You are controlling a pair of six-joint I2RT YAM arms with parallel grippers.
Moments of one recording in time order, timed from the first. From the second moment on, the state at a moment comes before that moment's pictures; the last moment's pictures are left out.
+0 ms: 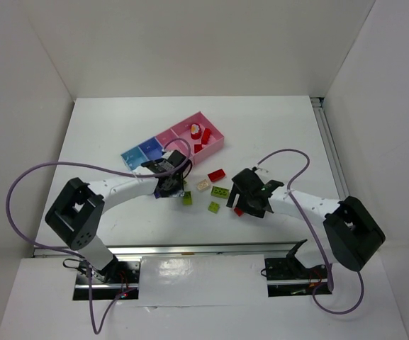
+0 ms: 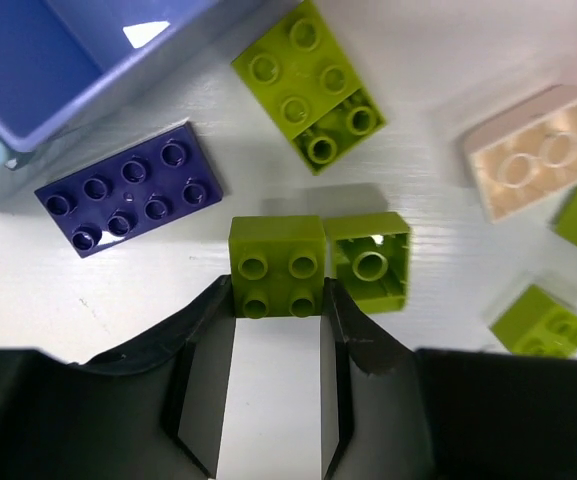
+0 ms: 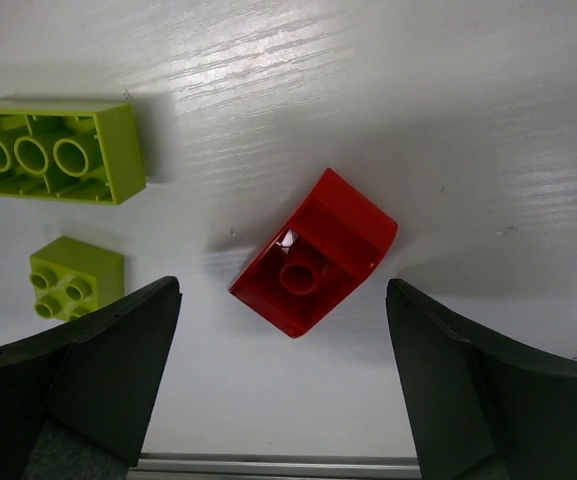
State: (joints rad) left arm -0.67 1.63 1.01 -0.55 -0.23 -0.74; right arm 0.68 1.34 0.66 -0.46 0.22 0.97
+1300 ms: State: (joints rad) left arm -0.32 1.52 1.14 -0.71 -0.22 -0.66; right arm 0.64 1.89 1.60 -0.42 0.32 0.58
